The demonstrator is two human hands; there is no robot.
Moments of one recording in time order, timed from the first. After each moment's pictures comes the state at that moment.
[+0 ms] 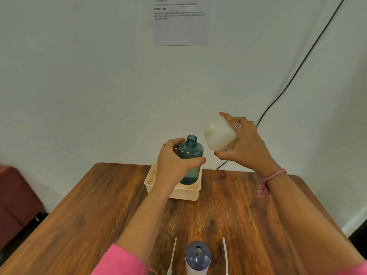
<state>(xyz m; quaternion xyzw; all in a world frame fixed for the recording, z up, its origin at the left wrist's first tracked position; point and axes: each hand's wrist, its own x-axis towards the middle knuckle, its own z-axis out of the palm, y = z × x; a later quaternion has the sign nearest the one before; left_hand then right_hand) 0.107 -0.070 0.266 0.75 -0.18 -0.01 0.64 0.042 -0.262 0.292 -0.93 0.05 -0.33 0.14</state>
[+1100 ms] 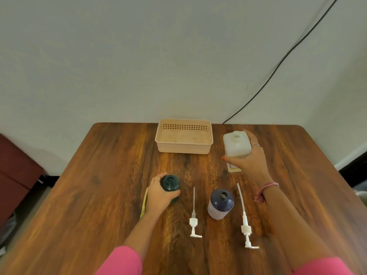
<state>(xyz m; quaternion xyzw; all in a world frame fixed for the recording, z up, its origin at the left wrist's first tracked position) 0.127 0.067 0.040 0.85 -0.10 -0.15 0.49 0.028 -0.190 0.119 -0.82 0.24 -0.29 0.43</state>
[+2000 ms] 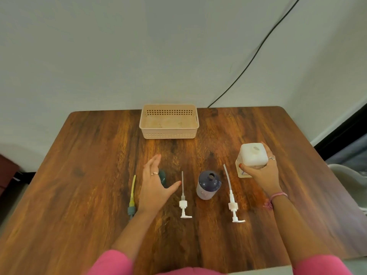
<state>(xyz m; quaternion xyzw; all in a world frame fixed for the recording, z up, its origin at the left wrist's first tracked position) 0.093 0.070 0.048 0.87 -0.27 -0.04 0.42 -0.086 -0.227 0.021 -0.73 0.45 -0.22 0.47</state>
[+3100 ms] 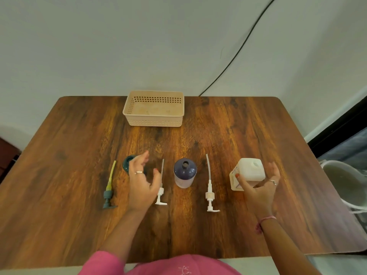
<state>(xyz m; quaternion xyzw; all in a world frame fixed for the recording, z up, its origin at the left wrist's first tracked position) 0.027 0.034 0.043 0.81 -0.24 0.07 0.52 -0.156 -0.214 0.006 -0.68 0.42 -0.37 0.47</state>
